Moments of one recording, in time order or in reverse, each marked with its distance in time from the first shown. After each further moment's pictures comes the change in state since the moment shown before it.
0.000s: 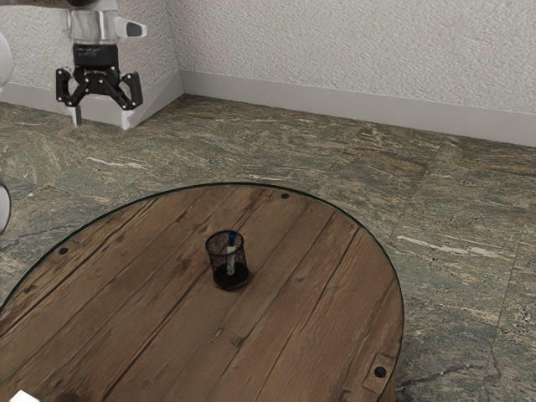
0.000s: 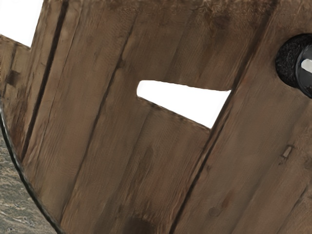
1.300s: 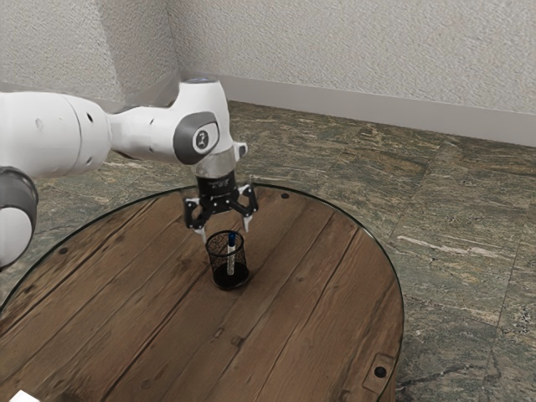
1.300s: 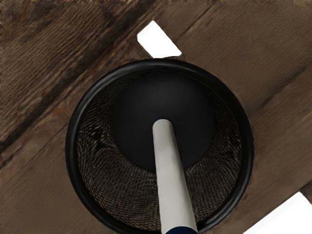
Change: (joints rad) arm -0.054 0.063 -0.304 -0.596 -0.093 0.803 -0.696
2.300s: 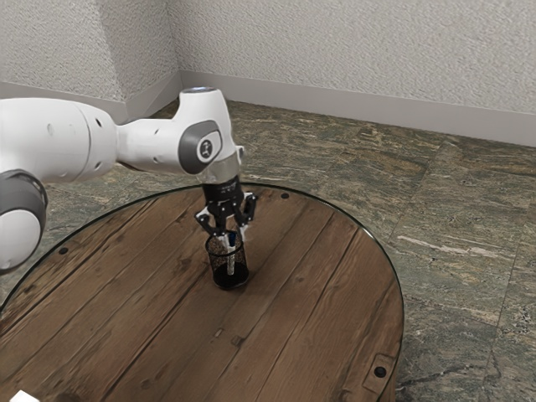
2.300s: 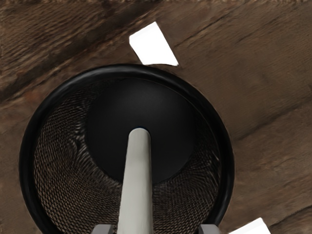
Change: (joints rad) arm 0.001 0.020 -0.001 -0.011 -0.046 0.078 -0.170
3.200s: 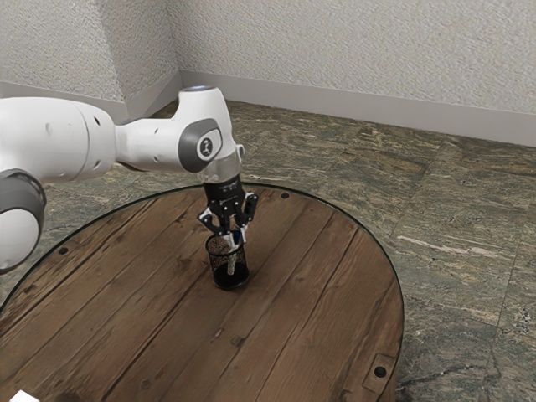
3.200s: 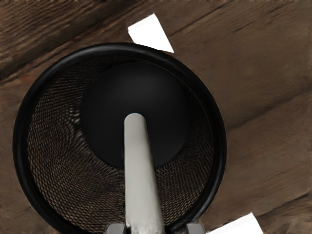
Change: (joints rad) arm 0.000 -0.006 -0.007 0.001 -0.024 -0.003 -0.030
